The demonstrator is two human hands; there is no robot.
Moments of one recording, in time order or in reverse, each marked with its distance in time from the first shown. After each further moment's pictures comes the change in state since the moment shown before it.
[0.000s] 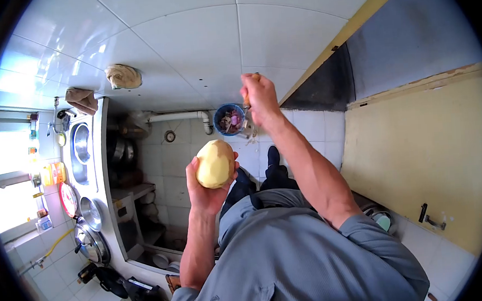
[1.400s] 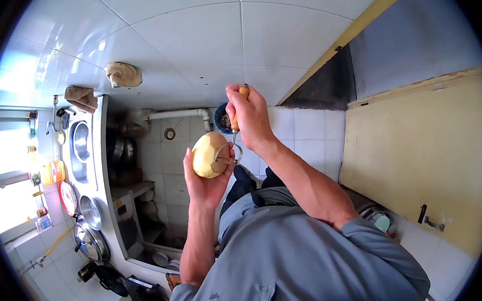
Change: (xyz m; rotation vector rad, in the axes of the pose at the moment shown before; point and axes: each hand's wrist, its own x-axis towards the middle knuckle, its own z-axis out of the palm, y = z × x) left_hand 0.013 0.009 0.001 -0.212 0.080 0.012; right_hand -0.057 -0.001 0.030 0.101 -0.123 -0.092
